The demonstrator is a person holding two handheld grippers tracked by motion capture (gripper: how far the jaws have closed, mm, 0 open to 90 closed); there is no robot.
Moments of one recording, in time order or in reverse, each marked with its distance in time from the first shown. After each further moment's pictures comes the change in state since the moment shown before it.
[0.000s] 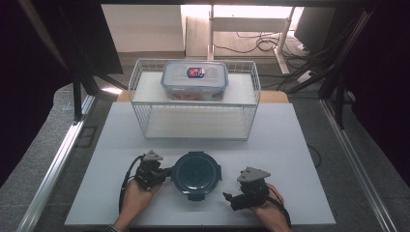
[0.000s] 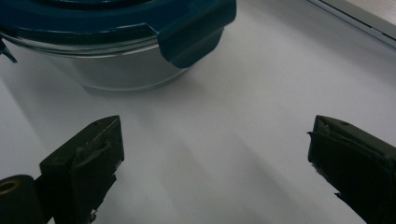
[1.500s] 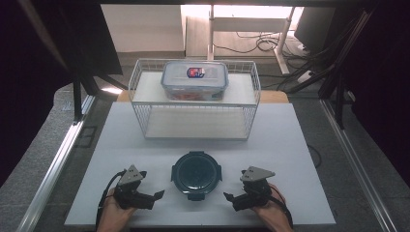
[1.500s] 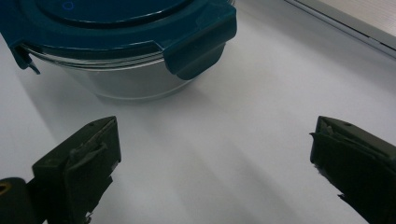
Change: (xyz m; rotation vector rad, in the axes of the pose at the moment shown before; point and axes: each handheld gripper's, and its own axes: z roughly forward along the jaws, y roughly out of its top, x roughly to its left) left arm 0.003 -0.056 -0.045 -0.123 0.014 0.139; right arm -0.004 0.001 -0.007 -0.041 0.036 0.012
